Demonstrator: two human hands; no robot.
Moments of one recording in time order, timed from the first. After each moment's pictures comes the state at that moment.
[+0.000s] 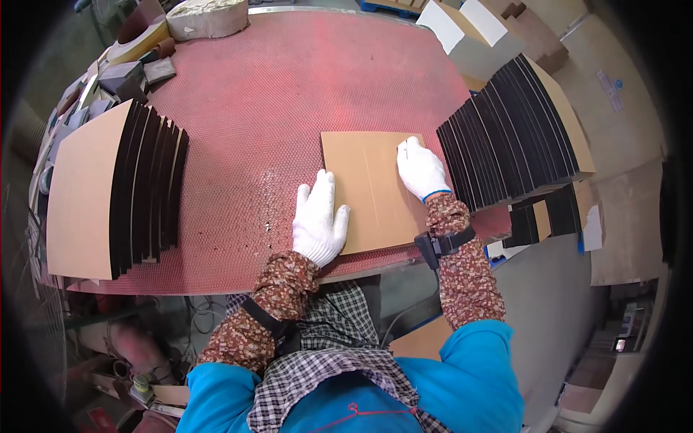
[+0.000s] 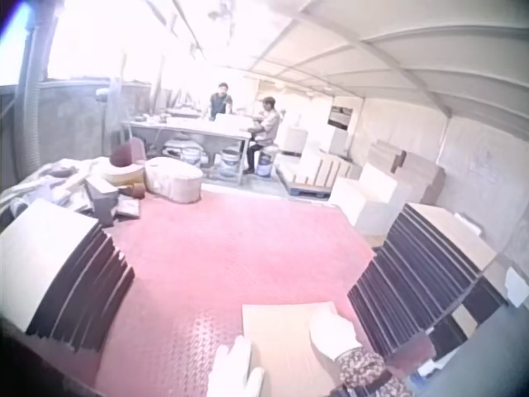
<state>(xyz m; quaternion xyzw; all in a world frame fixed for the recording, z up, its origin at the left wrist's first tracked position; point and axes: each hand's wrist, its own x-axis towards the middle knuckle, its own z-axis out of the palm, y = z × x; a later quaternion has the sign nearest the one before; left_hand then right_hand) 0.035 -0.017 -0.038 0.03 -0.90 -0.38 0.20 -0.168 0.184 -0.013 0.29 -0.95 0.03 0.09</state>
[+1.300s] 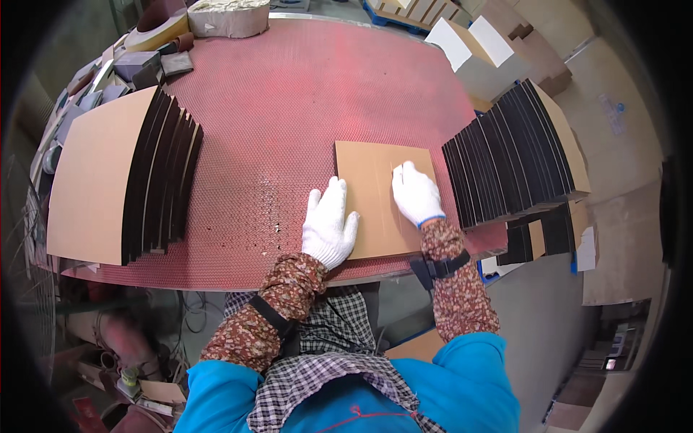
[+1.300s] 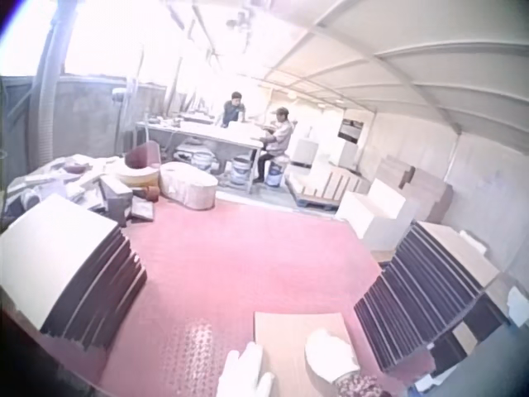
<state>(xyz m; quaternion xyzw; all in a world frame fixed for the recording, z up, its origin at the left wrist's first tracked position) 0.036 -0.017 -0.038 0.04 -0.90 -0.37 0.23 -0.112 0.148 0.019 0.22 -0.97 0.10 0.02</state>
